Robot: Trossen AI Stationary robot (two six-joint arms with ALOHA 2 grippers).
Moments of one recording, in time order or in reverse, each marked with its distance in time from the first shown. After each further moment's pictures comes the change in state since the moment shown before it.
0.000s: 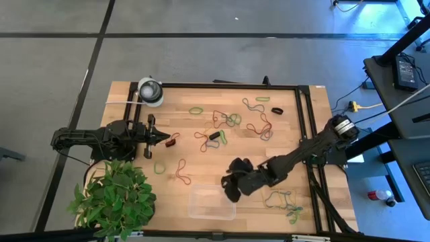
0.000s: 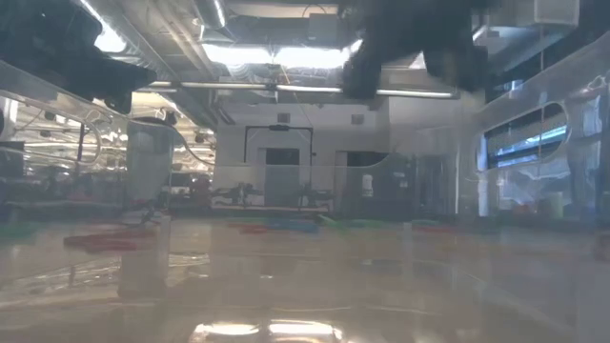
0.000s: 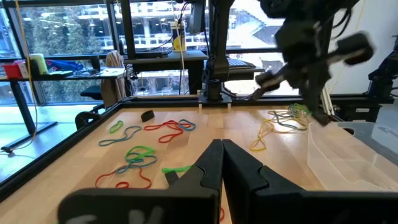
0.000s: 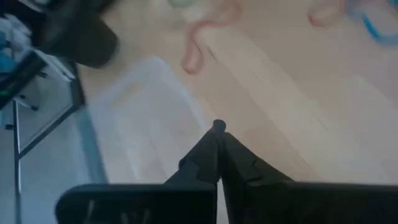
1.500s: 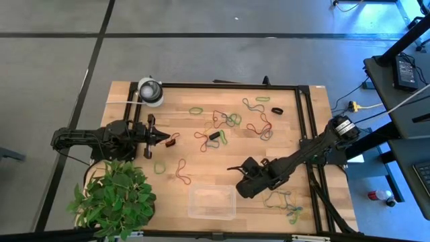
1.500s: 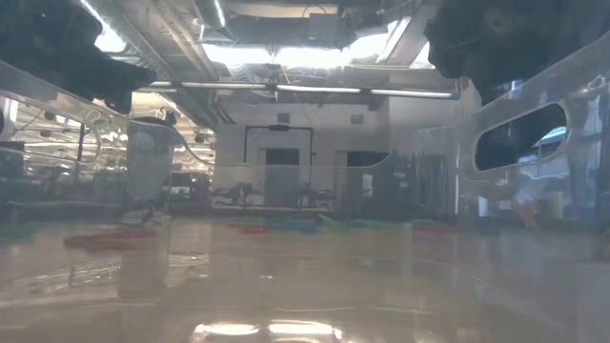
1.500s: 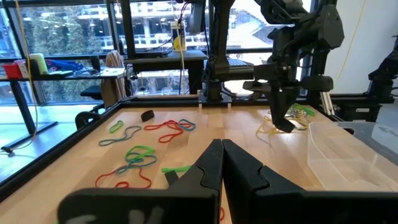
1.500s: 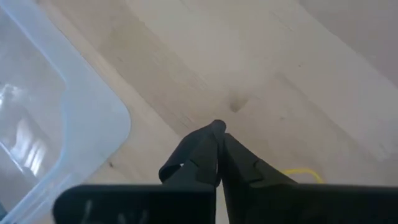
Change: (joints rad) left arm 0.000 0.000 0.000 0.000 0.000 0.000; right arm 0.018 -0.001 -0.065 -0.415 -0.126 0.293
